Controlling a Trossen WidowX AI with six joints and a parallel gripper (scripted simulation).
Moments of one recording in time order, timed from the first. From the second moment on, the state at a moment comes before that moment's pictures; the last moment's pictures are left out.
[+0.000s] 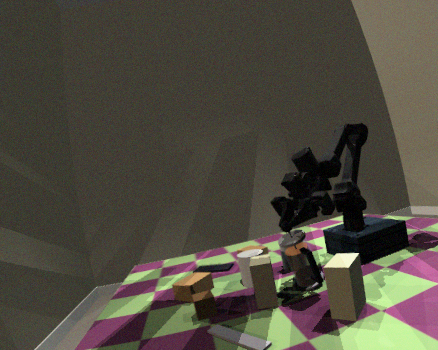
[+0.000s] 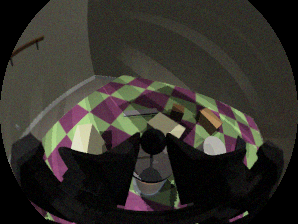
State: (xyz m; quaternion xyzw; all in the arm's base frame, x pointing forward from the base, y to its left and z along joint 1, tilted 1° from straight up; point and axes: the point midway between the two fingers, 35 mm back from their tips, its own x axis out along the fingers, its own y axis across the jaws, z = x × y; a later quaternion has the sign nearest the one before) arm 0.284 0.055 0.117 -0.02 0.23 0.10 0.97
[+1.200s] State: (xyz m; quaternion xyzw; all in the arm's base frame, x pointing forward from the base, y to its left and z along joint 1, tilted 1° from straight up) arm 0.288 0.056 0.117 -0.02 0.23 0.10 0.97
